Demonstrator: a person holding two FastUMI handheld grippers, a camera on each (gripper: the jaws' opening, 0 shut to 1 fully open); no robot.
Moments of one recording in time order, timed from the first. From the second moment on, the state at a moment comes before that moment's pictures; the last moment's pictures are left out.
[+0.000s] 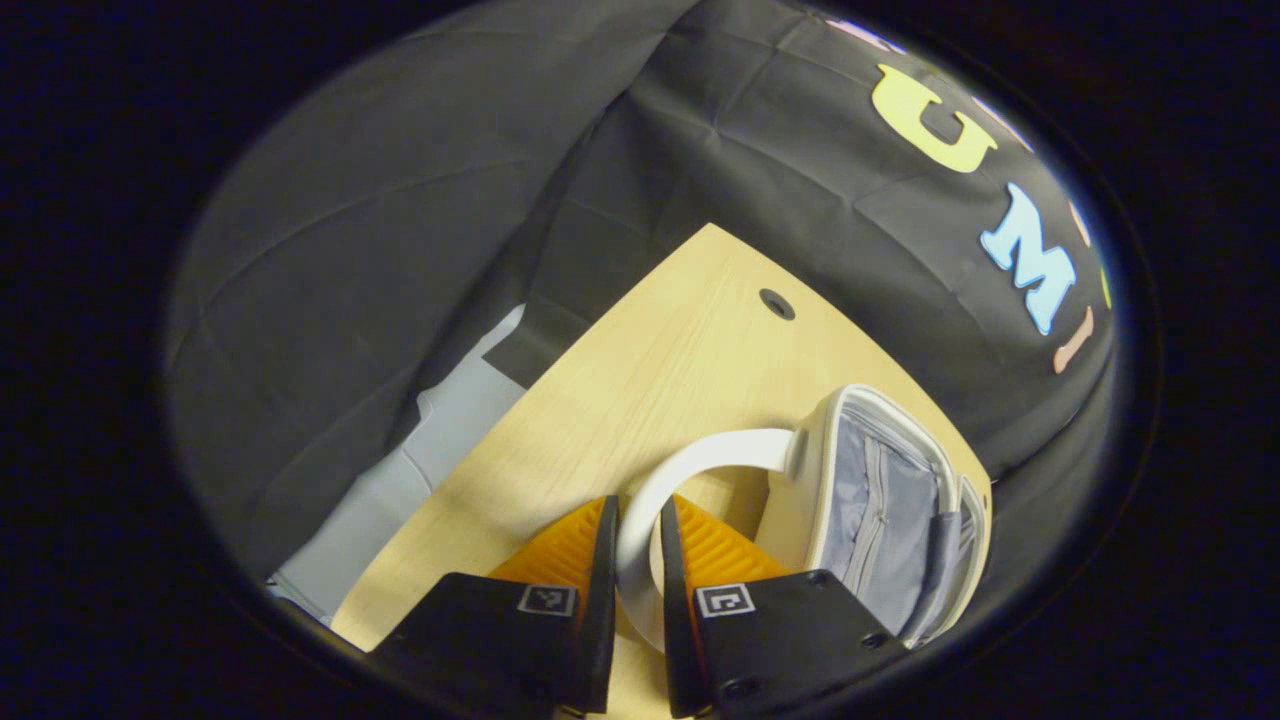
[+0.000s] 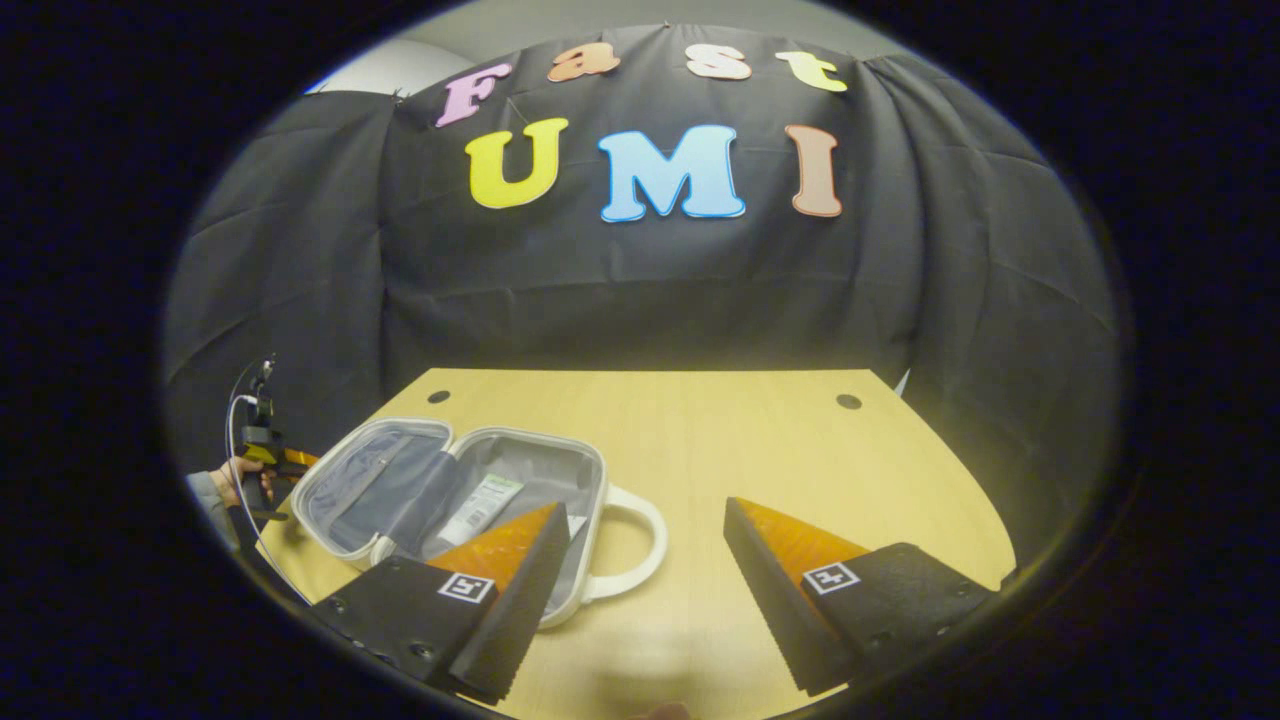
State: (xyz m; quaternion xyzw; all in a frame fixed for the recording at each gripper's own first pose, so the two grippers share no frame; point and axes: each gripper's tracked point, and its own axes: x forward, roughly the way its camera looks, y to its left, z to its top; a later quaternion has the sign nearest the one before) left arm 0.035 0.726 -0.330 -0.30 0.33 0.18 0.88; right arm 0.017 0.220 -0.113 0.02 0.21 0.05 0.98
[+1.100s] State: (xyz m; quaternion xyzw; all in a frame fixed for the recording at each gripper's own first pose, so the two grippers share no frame) left arm 0.051 0.363 0.023 -0.19 0.15 0.01 0.97; right arm -0.005 0.097 -0.072 0.03 0.10 0.09 0.99
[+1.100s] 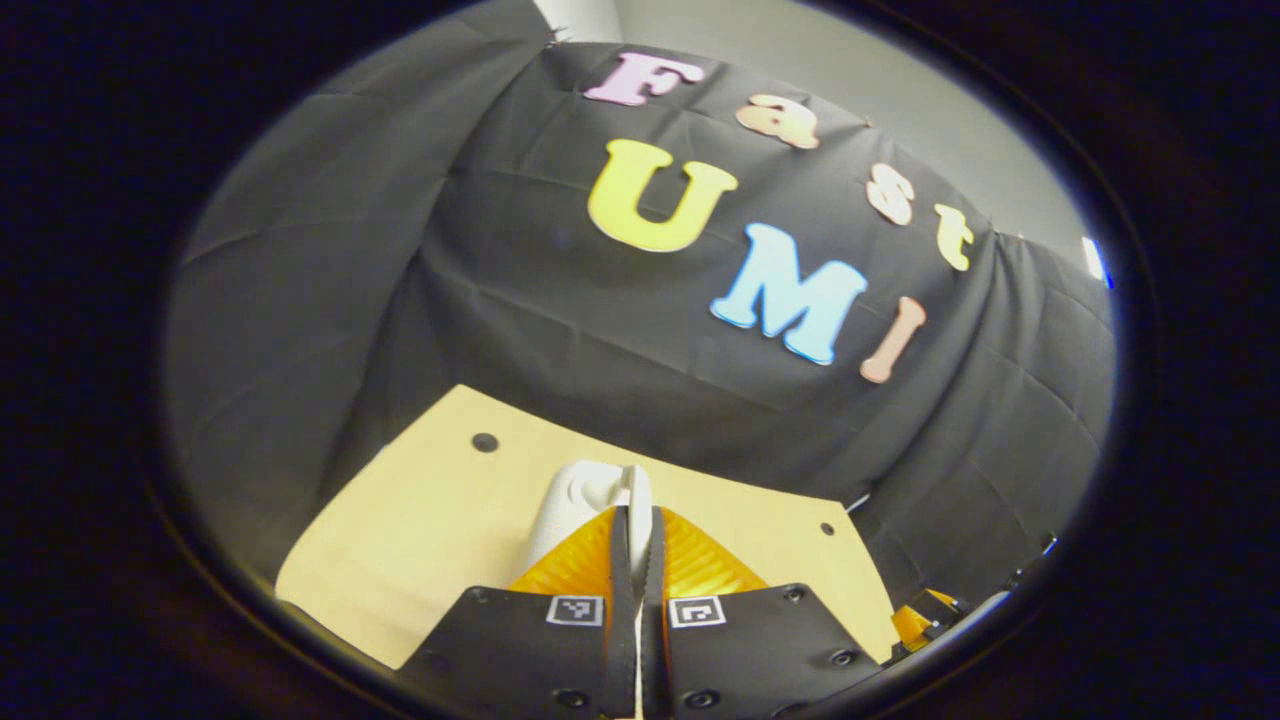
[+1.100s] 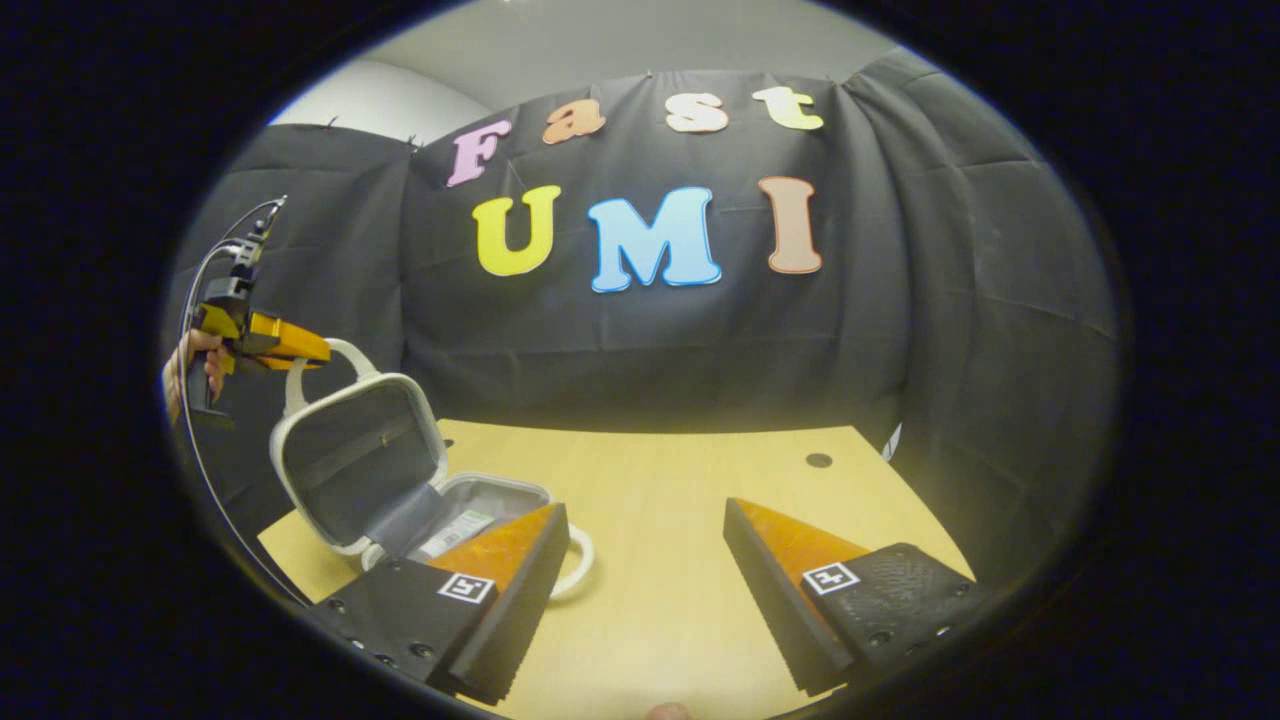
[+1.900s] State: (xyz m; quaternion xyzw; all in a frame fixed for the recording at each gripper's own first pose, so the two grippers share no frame) left arm 0.131 0.068 -0.226 -0.09 0.33 -0.03 0.94; right arm -0.036 -0.023 -0.089 0.03 0.11 0.09 0.99
